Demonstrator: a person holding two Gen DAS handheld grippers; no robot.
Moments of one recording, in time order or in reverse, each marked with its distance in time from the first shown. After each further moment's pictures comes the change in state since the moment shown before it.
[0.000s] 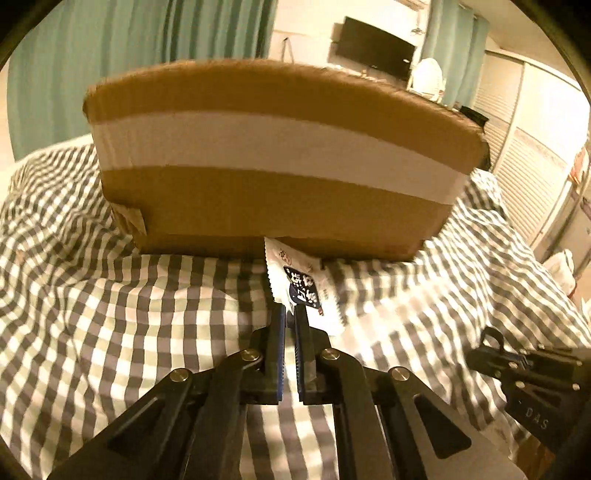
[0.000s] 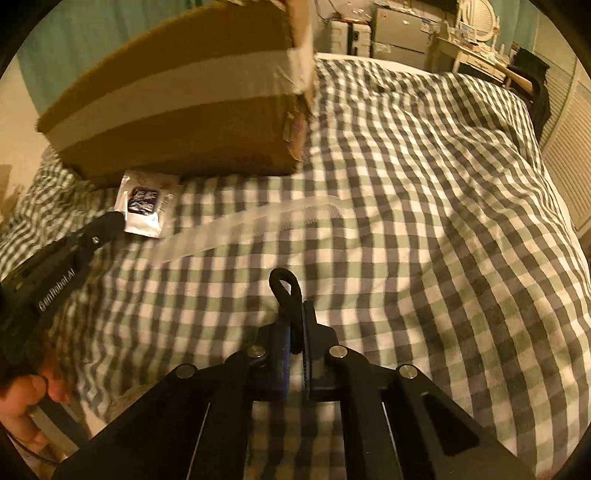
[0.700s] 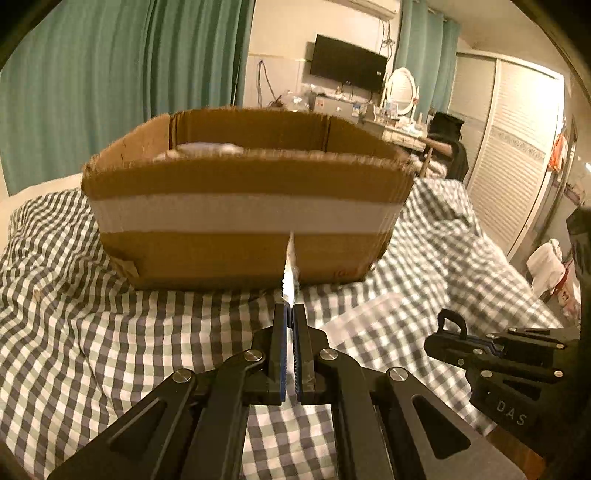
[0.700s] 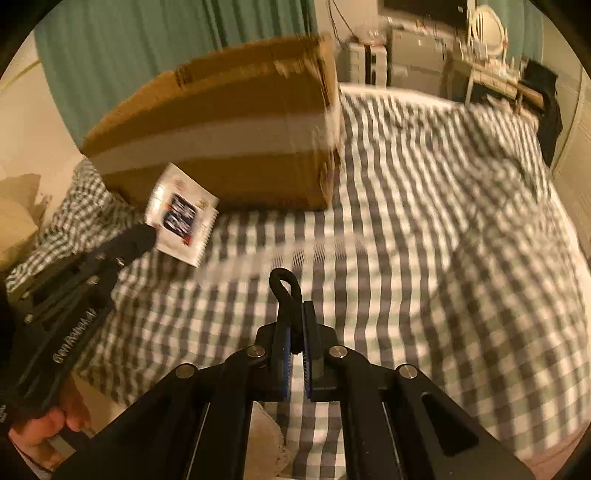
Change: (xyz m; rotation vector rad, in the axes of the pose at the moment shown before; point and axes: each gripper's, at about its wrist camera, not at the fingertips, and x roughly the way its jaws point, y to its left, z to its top) left arm -0.034 -0.023 0.038 0.063 -0.087 -0.045; right arm -0.036 0.012 0.023 -0.023 -0.120 0.096
